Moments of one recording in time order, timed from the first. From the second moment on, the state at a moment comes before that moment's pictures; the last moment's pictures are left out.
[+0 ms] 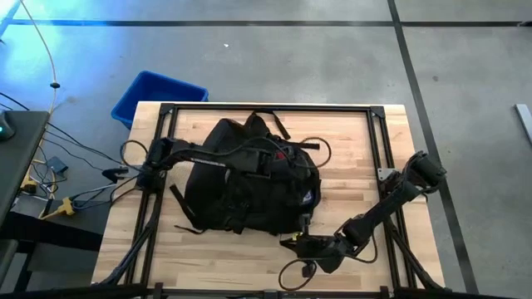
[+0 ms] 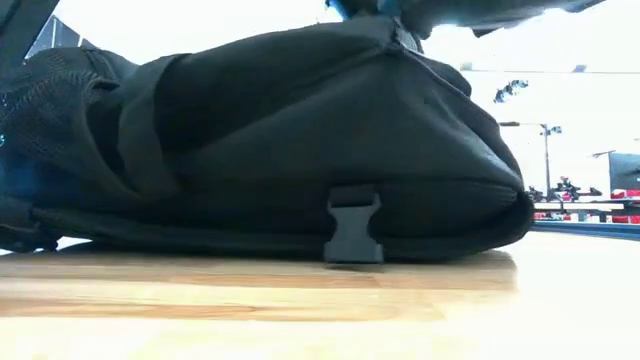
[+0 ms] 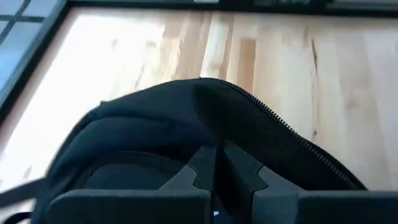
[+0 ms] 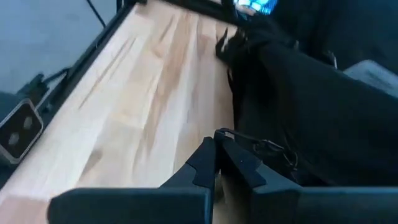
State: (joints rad) left arm -0.08 2.04 1.86 -0.58 -0.28 -0.09; right arm 0.72 1.81 1.03 0.21 0.66 0.08
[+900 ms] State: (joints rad) left arm -0.23 1.65 1.86 -0.83 -0.48 -0.12; right arm 0.65 2.05 1.30 0.24 0.53 -0.15
